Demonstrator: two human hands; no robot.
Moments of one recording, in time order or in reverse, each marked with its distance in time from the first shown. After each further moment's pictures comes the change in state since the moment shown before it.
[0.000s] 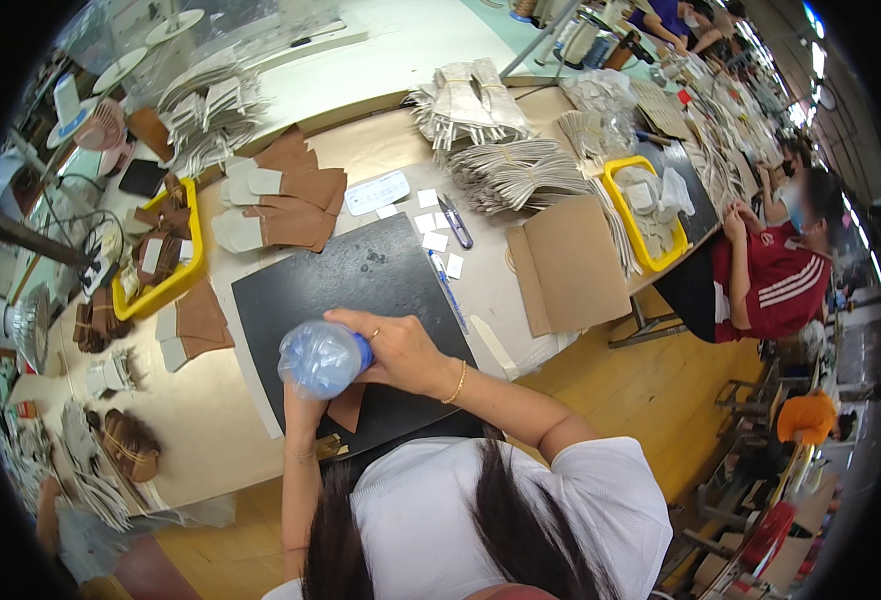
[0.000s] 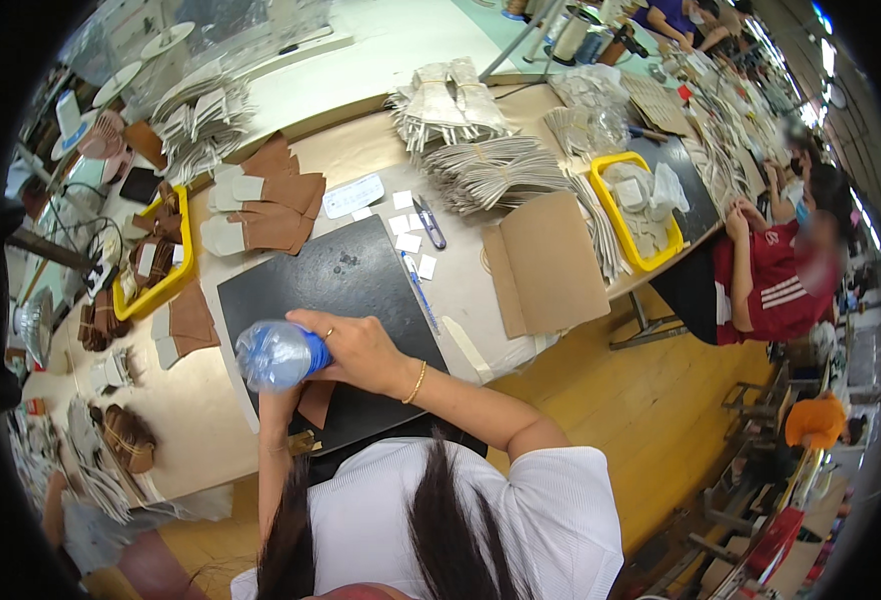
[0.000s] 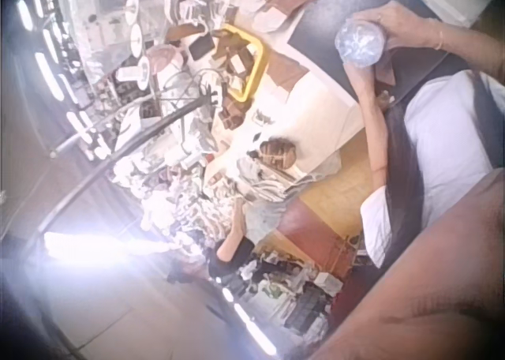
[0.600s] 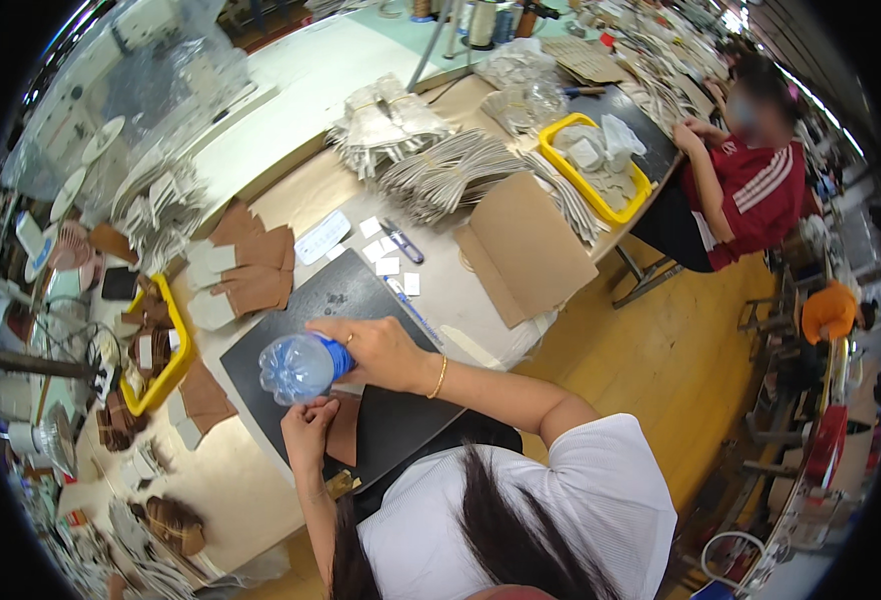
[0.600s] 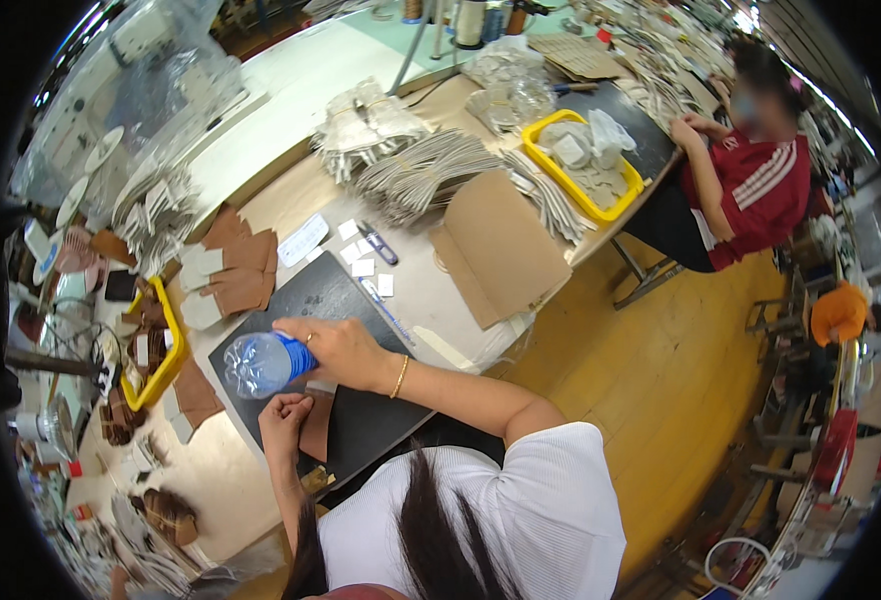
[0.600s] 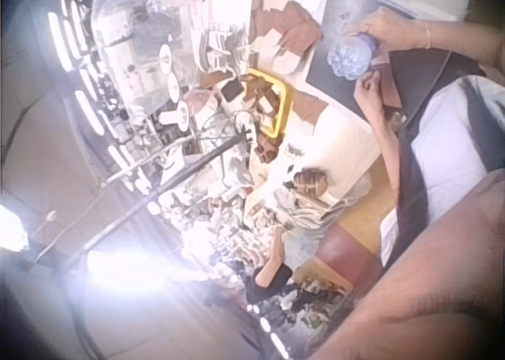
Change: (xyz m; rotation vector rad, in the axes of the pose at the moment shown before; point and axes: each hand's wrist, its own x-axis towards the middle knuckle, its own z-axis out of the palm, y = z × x) left_hand 0.005 -0.009 -0.005 -0.091 -0.135 -0.426; right_hand 0.001 0.022 -0.014 -0.140 0.157 -0.014
